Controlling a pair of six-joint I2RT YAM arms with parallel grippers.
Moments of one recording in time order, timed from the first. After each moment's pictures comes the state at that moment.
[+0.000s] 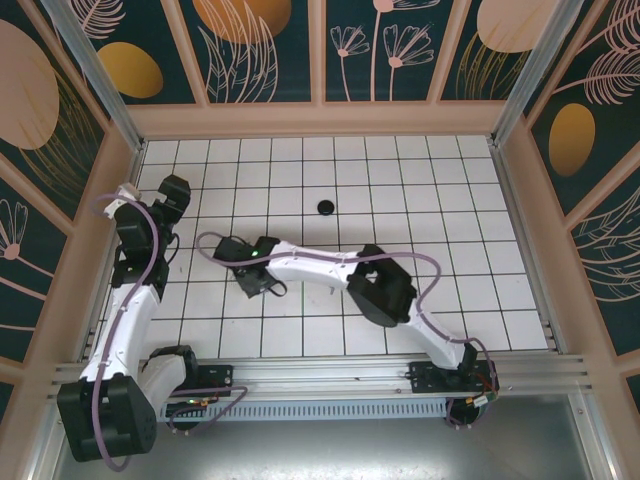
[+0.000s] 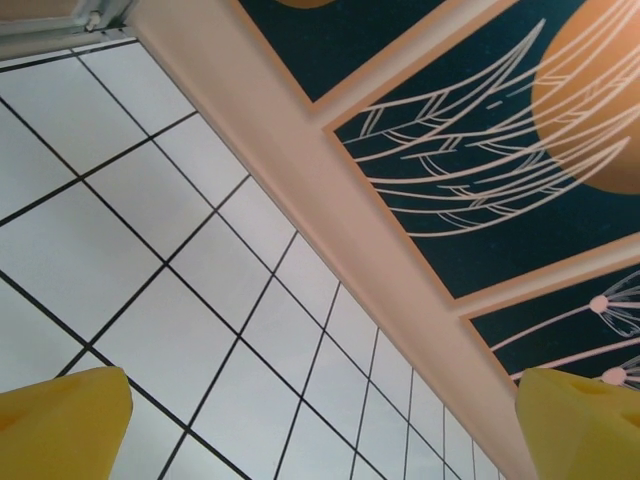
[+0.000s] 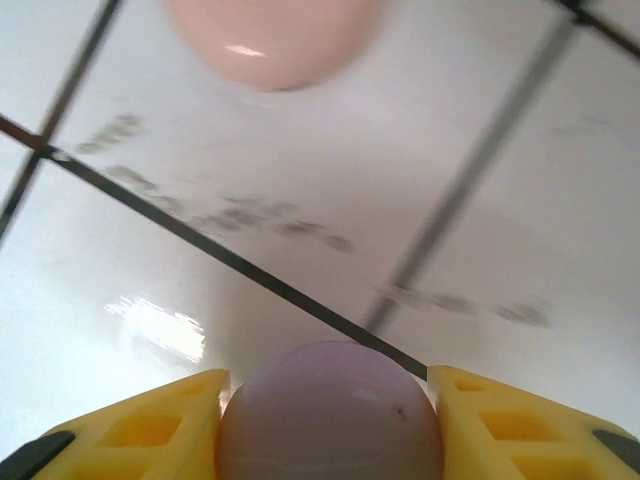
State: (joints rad) left arm 0.11 0.96 0.63 0.10 0.07 -0.92; right arm 1.18 2.28 1.89 -0.87 0.19 0.55
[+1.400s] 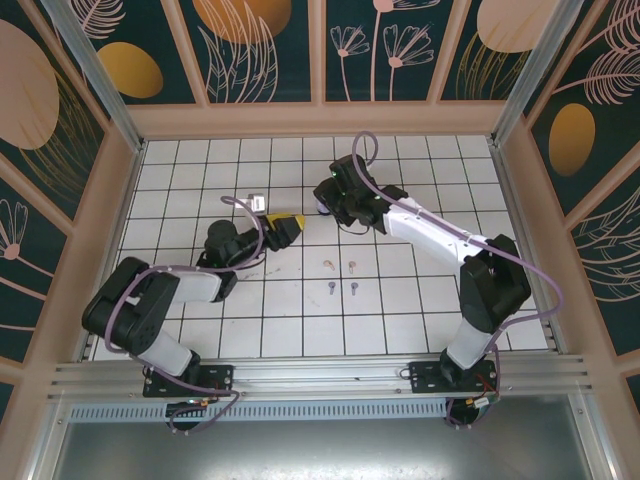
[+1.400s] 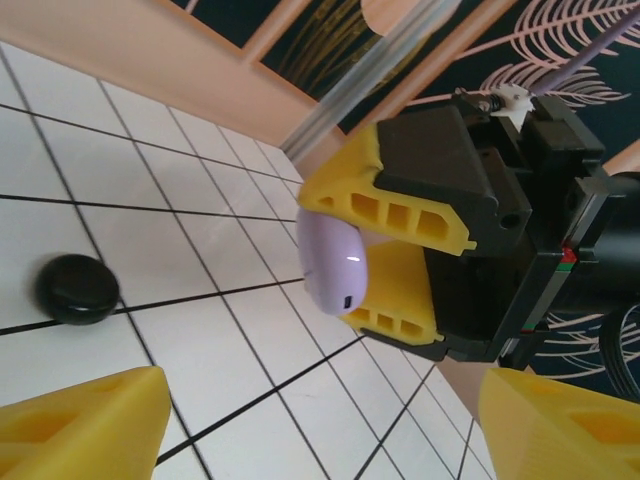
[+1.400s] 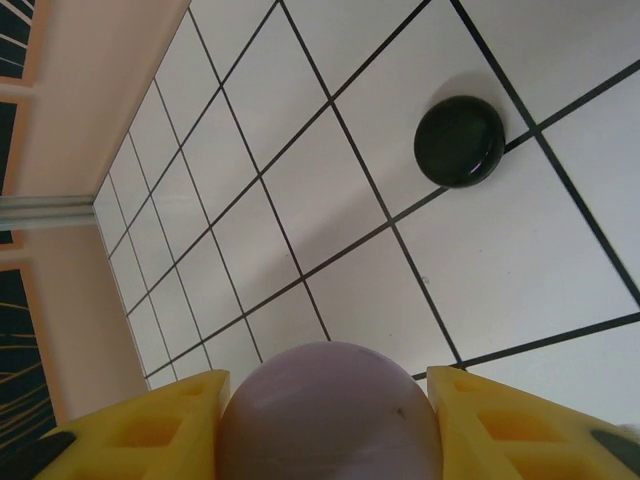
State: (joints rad) left arm -0.46 1.58 0.48 1.10 0.50 -0.79; right arm 0.69 1.70 1.35 -0.40 0.03 1.30
